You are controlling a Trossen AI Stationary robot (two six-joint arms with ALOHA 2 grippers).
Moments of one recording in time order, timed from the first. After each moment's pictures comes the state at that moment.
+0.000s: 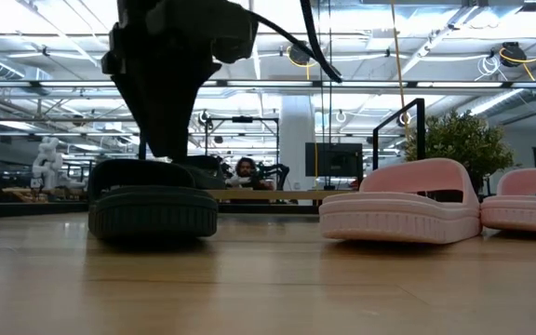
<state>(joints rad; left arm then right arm) -0.40 2.07 1.70 -1.23 -0.24 -1.08 0.10 1.01 1.47 -0.45 0.65 -0.30</state>
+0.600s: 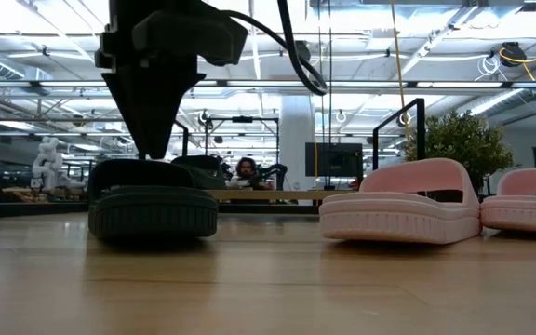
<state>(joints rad) -0.40 2.07 1.70 -1.33 -0.24 -1.09 0.10 1.01 1.47 -0.45 0.65 -0.30</state>
